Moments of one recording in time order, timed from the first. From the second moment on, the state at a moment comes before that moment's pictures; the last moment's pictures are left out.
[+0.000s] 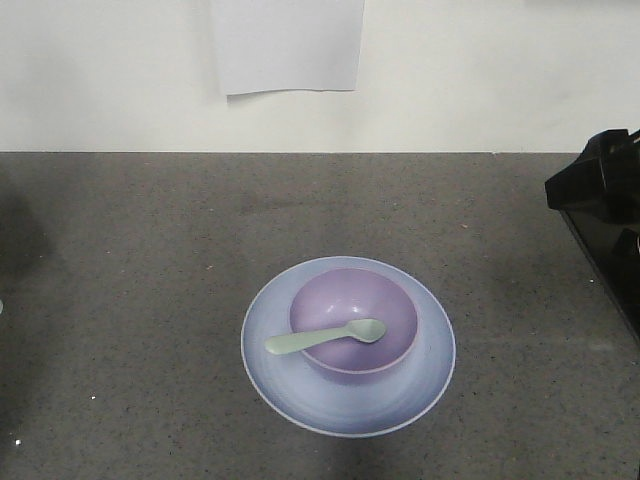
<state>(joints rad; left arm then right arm) 0.28 1.67 -1.55 0.10 1.23 -0.08 0.15 1.14 -1.31 0.15 1.09 -0.09</state>
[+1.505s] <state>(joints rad) 0.04 1.56 -1.55 -0.29 1.25 0.10 0.15 1.14 -1.31 0.15 1.07 -0.09</state>
